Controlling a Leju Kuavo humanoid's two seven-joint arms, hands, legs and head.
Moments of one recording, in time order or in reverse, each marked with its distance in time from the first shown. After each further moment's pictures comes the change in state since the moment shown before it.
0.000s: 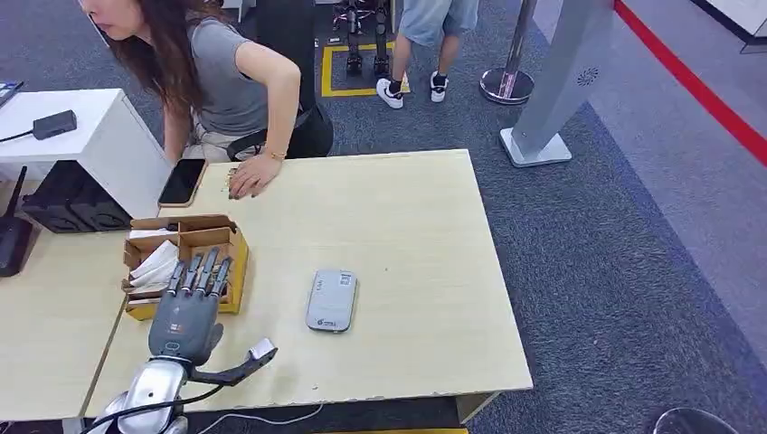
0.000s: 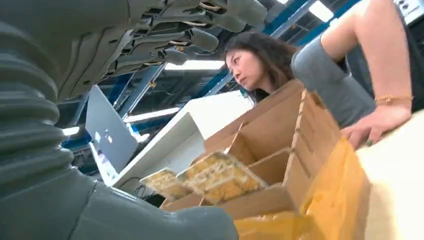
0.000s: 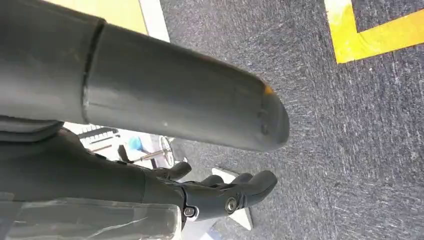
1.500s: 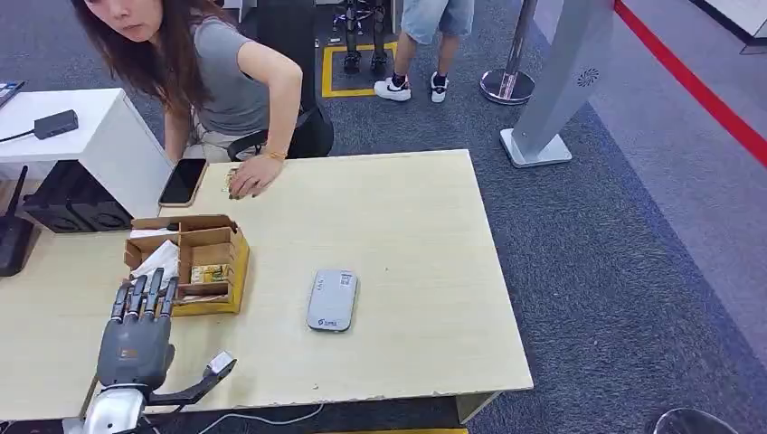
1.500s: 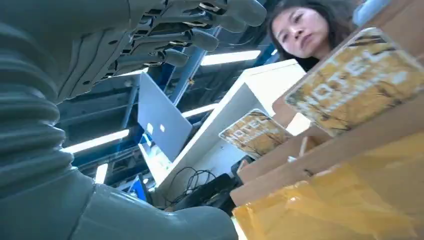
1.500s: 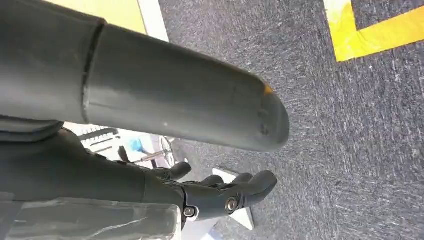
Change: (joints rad) left arm 0.111 0.141 0.039 -0.065 0.000 0.034 0.189; right arm 0.000 0.000 -0.016 -0.001 0.013 0.001 -0.003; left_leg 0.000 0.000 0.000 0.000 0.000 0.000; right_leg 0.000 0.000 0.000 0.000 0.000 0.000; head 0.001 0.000
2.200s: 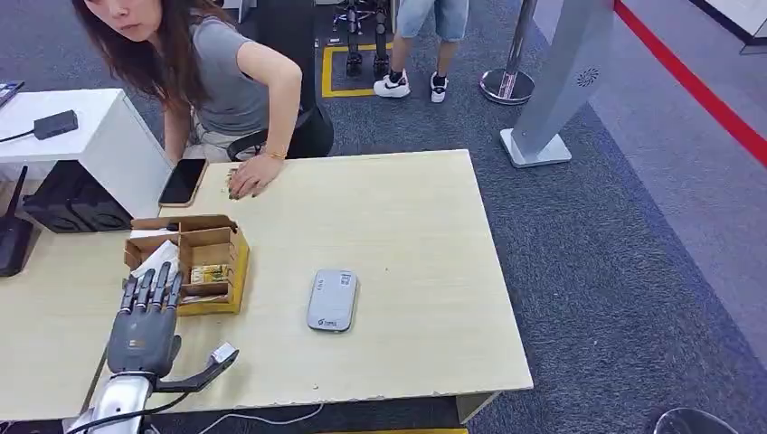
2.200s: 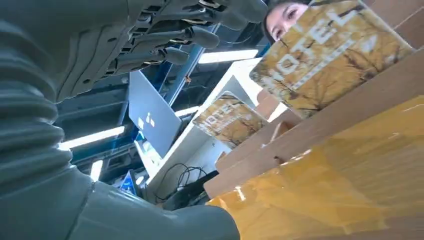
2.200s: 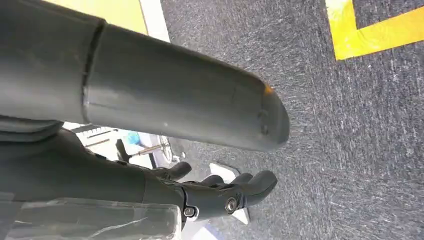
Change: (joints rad) left arm -0.086 -0.066 0.024 0.201 0.000 0.124 -0.090; right arm -0.001 0.000 0.001 0.000 0.030 0.006 -0.003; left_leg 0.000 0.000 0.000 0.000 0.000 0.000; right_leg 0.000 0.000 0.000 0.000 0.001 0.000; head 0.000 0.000
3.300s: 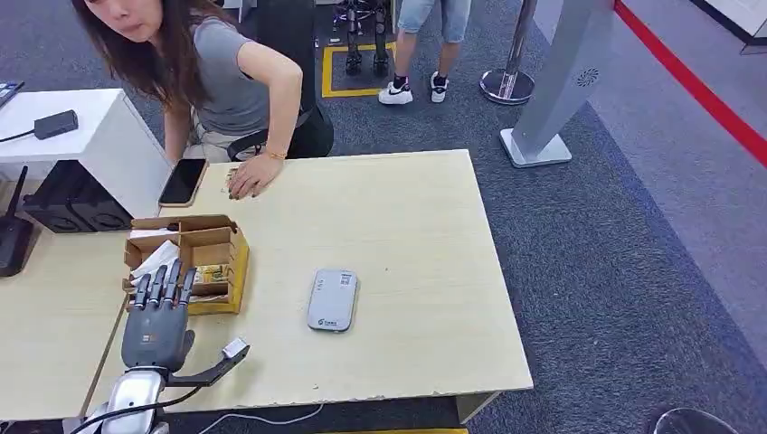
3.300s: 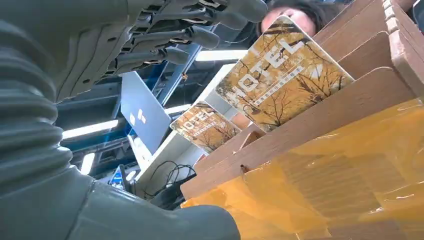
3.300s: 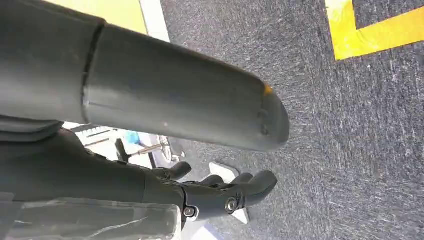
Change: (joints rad) left arm -0.036 -0.048 -0.003 0.076 0.000 0.065 -0.031; right arm 0.000 0.000 0.000 0.000 0.001 0.001 0.000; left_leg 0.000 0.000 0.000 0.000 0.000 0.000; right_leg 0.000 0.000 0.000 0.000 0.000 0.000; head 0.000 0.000
